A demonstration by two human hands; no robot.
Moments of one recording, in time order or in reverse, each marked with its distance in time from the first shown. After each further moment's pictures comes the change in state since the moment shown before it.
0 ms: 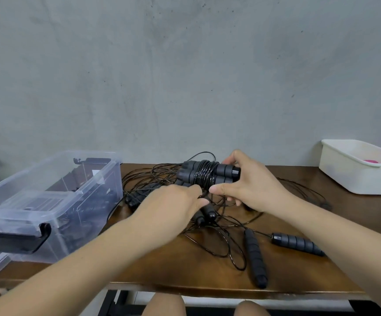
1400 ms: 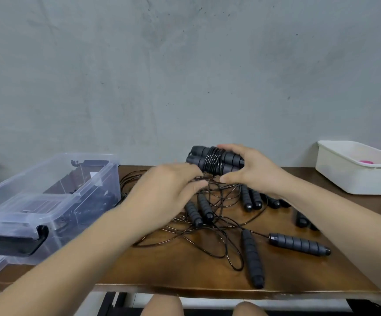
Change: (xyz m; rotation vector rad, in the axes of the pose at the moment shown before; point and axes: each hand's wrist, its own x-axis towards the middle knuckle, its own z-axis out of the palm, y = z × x) left_hand 0.009 -0.005 -0.027 -0.183 0.275 0.156; right_hand 0.042 0.032 -0.023 0.125 -0.057 -0.038
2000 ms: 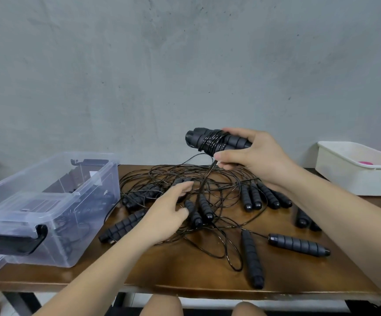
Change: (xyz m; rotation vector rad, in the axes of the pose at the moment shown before) left_hand -0.031 -0.041 0.078 -0.435 -0.206 -0.502; right_hand -0.004 -0.035 -0.003 0.525 0.130 -0.031
